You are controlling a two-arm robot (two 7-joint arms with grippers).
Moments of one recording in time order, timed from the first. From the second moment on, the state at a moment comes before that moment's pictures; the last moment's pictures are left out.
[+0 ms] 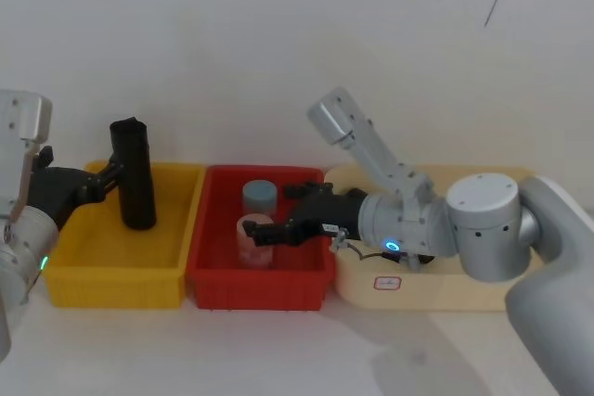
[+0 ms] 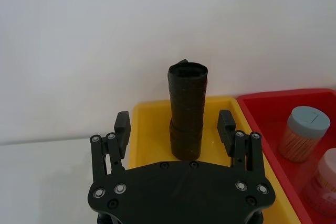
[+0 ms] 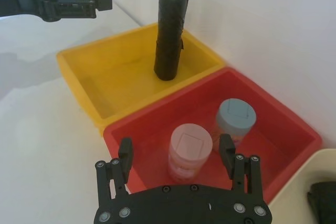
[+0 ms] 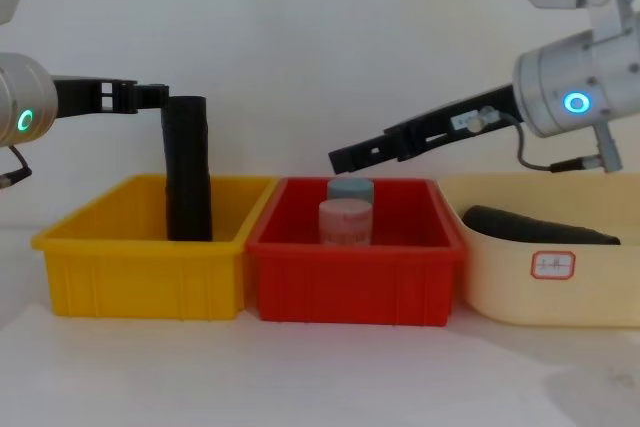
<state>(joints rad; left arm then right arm) -0.47 0.26 0.28 -1.47 -0.30 0.31 0.09 0.73 0.24 -0.49 -1.24 0.17 0.49 0.63</state>
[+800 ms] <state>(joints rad) -0.47 0.26 0.28 -1.47 -0.30 0.31 0.09 0.83 0.18 -0.56 -1.02 0.16 0.50 0.65</state>
